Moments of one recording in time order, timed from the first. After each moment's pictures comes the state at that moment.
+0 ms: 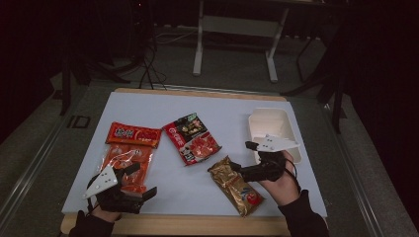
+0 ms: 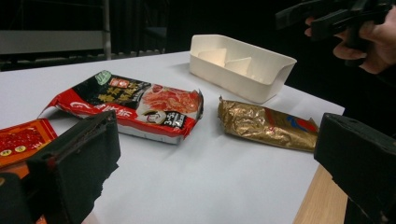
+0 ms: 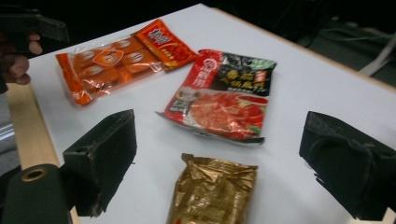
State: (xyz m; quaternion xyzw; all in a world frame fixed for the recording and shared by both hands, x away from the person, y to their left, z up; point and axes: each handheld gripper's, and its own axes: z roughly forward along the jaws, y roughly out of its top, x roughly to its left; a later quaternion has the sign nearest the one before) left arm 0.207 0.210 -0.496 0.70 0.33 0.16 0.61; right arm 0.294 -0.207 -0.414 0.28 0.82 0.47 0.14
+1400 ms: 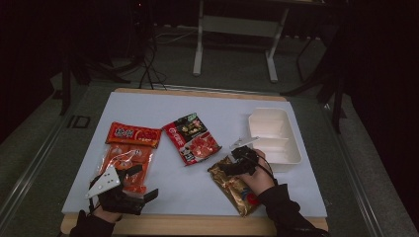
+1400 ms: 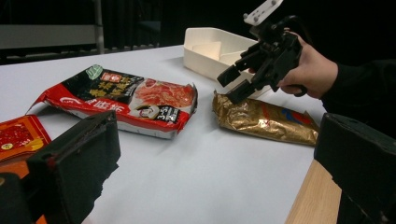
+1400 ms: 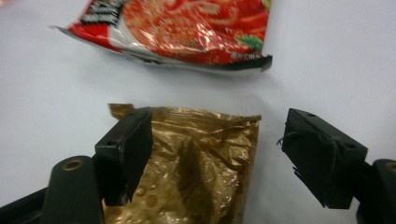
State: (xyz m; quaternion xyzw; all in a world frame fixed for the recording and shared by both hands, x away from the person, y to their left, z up) left arm 0.208 0.208 -0.498 0.71 0.32 0.15 0.61; right arm 0.351 -0.170 -0.505 0.35 0.87 0.33 0.11
